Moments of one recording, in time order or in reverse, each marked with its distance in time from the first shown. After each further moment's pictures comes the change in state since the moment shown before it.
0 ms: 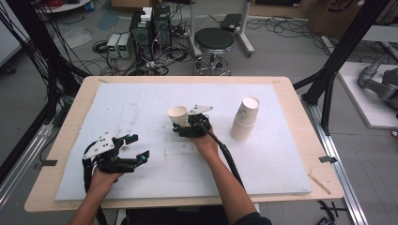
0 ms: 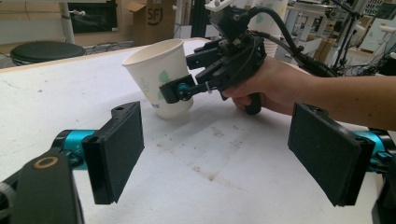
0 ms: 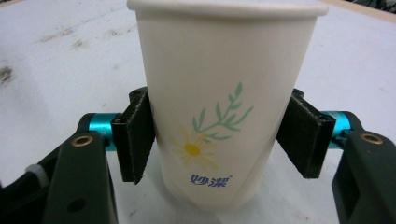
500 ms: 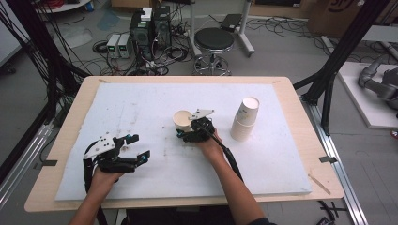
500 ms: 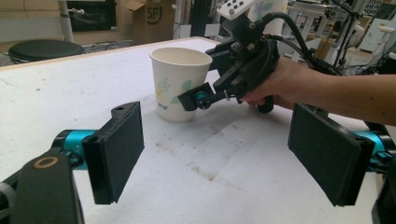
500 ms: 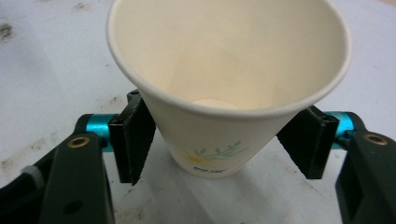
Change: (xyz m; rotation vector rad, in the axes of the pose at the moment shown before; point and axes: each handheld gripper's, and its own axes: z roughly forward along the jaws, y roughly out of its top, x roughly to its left) left arm 0.000 0.000 0.002 0.003 -0.009 -0.006; right arm 0.002 -0.010 -0.013 0.067 0.001 -0.049
